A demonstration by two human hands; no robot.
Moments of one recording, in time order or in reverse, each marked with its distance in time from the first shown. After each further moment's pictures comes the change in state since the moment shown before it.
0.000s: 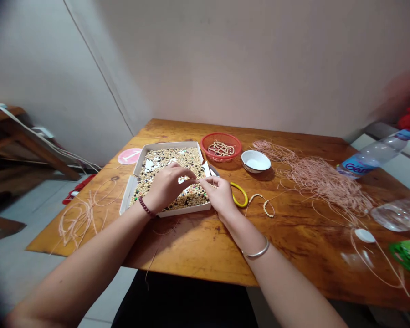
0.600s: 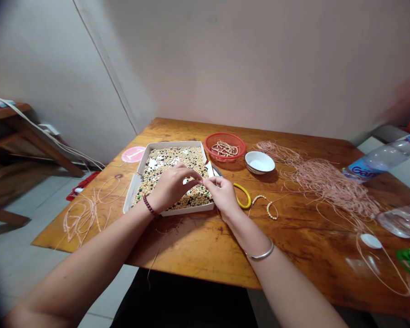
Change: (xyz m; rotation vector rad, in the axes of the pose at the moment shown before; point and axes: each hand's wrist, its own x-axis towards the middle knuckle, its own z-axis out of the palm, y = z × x) left_hand 0.001 0.004 -0.001 -0.066 -0.042 0.012; right_hand -0.003 -0.003 -0.001 0.084 -0.052 0.076
